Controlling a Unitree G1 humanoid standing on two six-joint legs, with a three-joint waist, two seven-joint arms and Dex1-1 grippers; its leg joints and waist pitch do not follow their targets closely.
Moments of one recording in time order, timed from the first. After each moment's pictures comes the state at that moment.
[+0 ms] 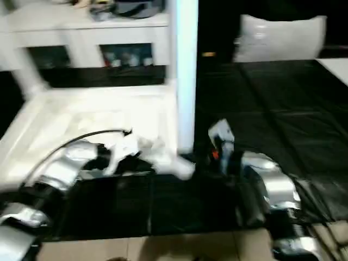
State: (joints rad) left arm -0.60 0.27 -0.31 0.60 0.05 0.08 -1.09; right arm -0.38 -0.35 0.04 0.28 0.28 0.38 0.89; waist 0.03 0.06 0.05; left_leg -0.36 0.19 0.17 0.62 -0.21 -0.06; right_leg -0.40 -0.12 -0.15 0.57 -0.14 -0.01
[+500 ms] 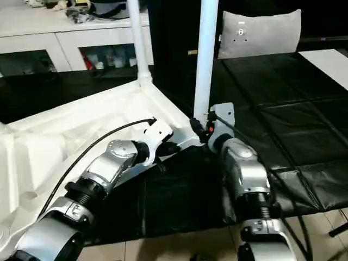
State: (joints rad) left arm -0.68 0.03 -0.26 0.67 0.09 0.26 -0.68; right arm -0.49 -0.16 -0.07 0.41 0.17 0.31 0.39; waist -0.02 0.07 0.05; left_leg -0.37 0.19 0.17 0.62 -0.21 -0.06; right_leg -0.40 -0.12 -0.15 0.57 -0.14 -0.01
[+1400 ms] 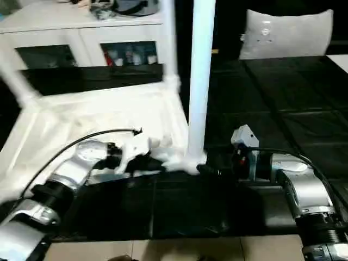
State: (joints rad) left arm -0.62 0.30 -0.35 0.66 0.03 -0.10 -1.24; right arm -0.32 -0.60 0.05 0.28 0.31 0.25 1.26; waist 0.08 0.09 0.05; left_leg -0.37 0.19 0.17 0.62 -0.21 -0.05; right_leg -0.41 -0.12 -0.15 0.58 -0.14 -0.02
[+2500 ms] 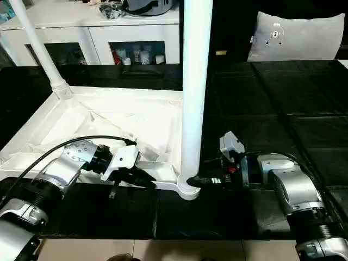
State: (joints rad) left arm -0.62 0.35 -0.37 0.66 0.00 -0.16 -1.39; right arm -0.34 -0.56 0.12 0.24 0.35 0.33 1.37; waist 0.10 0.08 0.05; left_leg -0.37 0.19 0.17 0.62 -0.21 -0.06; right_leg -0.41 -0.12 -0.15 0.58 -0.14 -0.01
